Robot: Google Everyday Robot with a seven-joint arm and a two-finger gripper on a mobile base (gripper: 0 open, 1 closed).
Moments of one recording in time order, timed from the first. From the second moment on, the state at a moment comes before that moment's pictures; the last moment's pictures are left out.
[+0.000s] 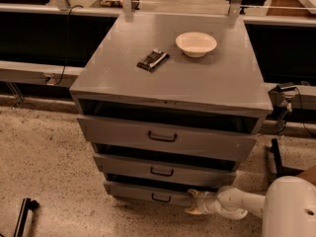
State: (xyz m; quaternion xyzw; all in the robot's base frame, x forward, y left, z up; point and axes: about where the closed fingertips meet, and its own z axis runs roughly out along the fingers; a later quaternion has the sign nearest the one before) arm 0.531 -0.167 0.174 -0.62 0.71 0.10 0.31
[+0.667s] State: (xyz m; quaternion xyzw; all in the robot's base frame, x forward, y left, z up) arm 0.531 -0.167 0.180 -0.62 0.71 0.10 0.31
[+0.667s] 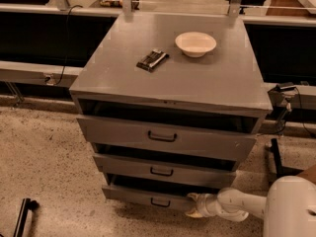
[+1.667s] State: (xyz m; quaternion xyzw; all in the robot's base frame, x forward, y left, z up) arm 0.488 -0.142 0.198 -0.64 0.68 0.18 0.30
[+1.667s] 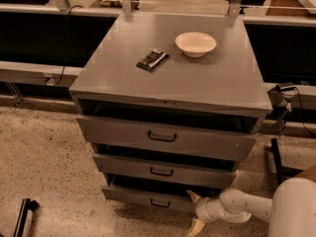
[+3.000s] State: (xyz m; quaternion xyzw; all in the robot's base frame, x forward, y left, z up) arm 0.494 -0.184 0.165 -0.62 0.73 0.17 0.24
